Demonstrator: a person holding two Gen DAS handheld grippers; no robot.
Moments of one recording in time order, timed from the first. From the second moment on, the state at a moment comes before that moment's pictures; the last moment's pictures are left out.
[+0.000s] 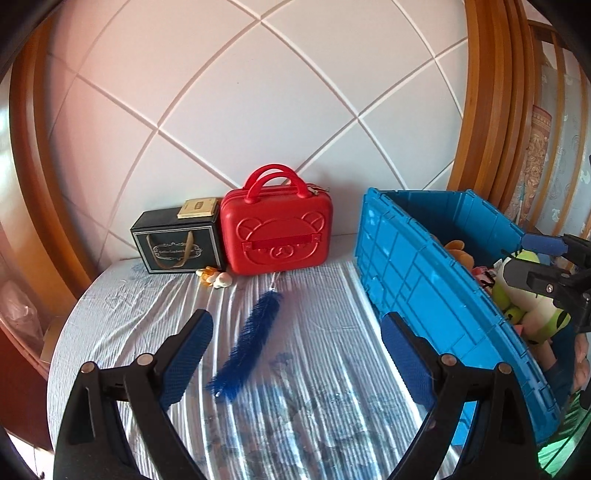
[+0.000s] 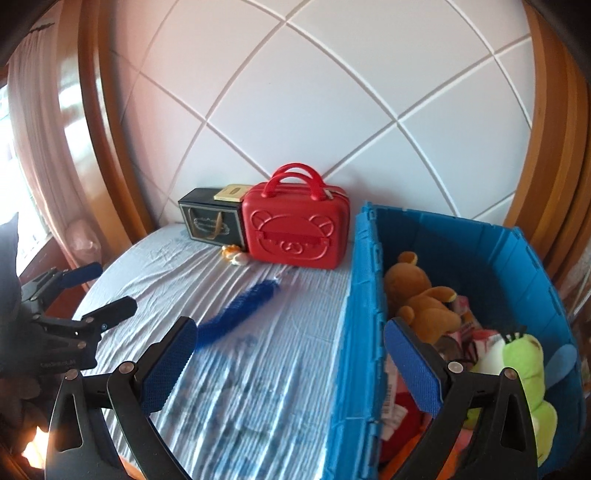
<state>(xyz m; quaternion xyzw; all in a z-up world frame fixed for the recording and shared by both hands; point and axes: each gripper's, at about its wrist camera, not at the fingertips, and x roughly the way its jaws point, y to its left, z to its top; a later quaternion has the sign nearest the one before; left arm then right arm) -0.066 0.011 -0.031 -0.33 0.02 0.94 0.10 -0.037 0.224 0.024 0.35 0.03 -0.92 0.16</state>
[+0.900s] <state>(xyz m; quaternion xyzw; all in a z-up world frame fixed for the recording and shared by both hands) -0.301 -0.103 -0.224 -0.36 0.05 0.92 0.13 -0.171 0.037 -0.234 0.45 0.05 -0.88 0.13</state>
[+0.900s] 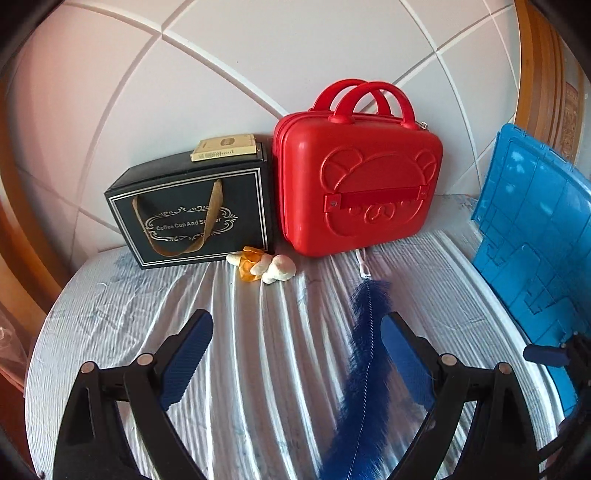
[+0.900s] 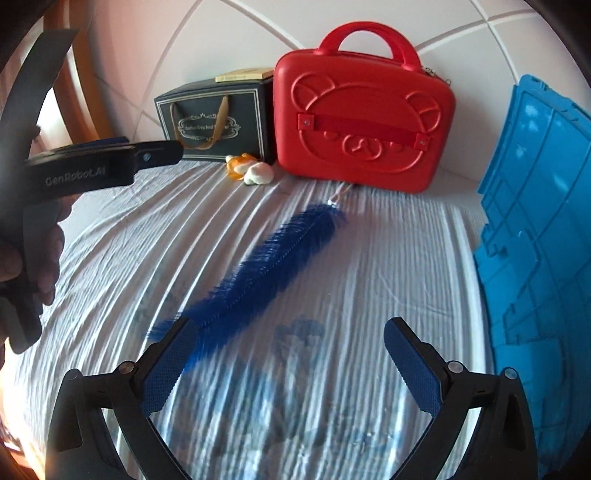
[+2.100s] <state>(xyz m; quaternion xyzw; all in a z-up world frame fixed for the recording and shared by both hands) -0.488 -0.081 -0.362 -0.41 0.07 0.90 0.12 -0.271 -0.033 -0.356 0.45 0.06 -0.89 0.12</state>
